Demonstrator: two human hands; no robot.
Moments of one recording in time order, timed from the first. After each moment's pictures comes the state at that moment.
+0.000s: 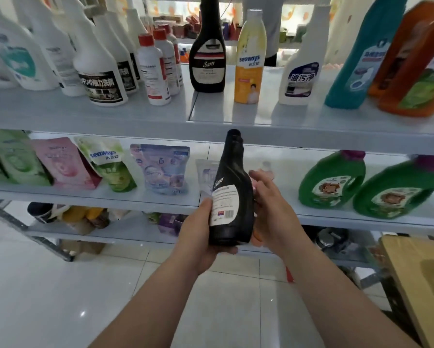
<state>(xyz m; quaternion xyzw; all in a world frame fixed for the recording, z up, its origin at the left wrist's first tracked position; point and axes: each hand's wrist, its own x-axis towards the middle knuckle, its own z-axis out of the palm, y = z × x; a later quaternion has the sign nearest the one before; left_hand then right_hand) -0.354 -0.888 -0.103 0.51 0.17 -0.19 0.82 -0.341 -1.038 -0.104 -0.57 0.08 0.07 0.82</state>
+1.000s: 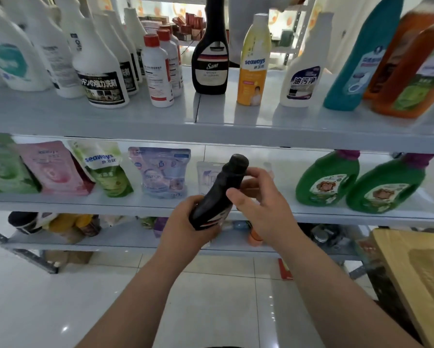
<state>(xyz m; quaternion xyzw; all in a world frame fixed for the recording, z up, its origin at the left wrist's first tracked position) -0.332 -0.819 -0.140 0.83 -0.06 0.01 0.56 -0.350 -1.000 -0.075 -0.82 -0.02 -0.06 0.57</state>
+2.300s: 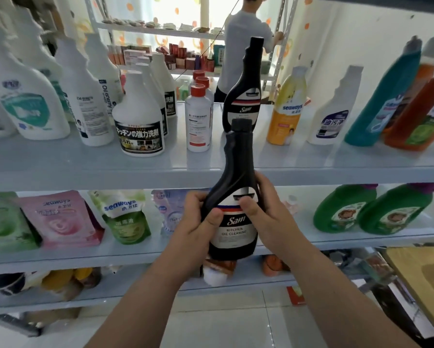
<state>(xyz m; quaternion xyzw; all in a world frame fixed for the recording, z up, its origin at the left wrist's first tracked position) -0.246 -0.707 -0.067 0.67 -0.21 -0.07 0.71 -0.271 -0.885 -0.044 -0.78 -0.07 -0.12 0.62</state>
